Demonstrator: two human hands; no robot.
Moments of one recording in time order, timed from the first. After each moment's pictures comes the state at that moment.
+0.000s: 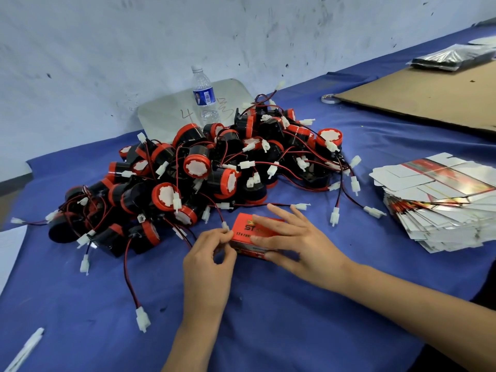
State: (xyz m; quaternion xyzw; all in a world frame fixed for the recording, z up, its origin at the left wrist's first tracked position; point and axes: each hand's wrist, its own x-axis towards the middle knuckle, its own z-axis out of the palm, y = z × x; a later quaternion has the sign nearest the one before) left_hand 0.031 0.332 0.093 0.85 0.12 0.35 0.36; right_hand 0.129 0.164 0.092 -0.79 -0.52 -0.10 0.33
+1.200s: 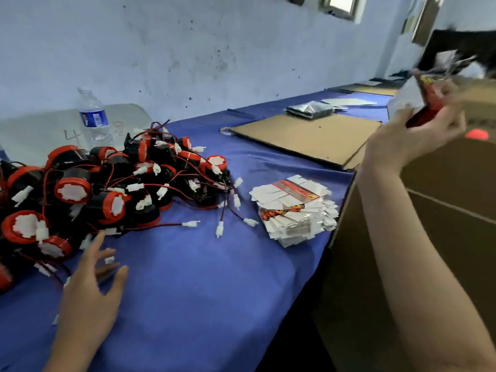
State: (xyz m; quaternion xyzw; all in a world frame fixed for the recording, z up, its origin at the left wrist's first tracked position) left_hand 0.048 0.344 0.067 0.84 0.10 0.27 0.45; right_hand 0.178 -0.048 0.268 -0.52 0.14 -0.63 0.56
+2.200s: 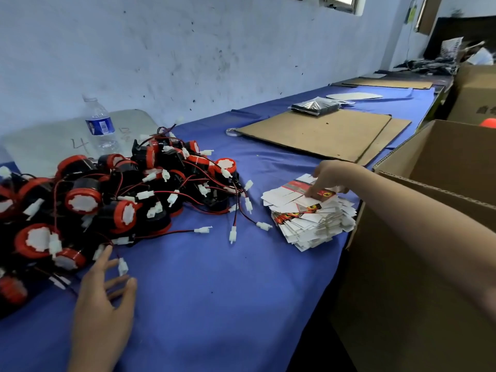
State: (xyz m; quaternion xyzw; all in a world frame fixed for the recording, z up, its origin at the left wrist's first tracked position) left_hand 0.045 0.338 0.078 0.81 0.14 0.25 0.51; right_hand 0.267 -0.037 0.206 -0.99 0.03 0.12 0.03
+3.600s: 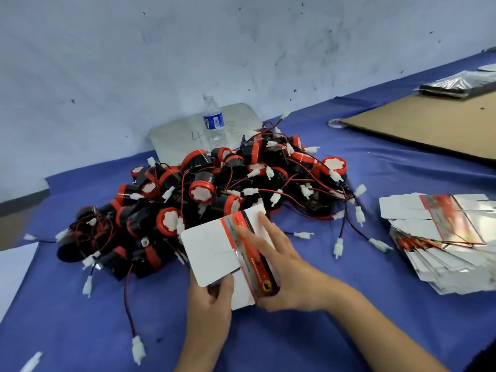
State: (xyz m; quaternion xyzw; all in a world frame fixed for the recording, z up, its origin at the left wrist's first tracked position) left_hand 0.029 0.317 0.099 0.72 0.20 0.31 0.59; right_hand 0.137 0.180 0.115 -0.77 -0.49 0.13 0.39
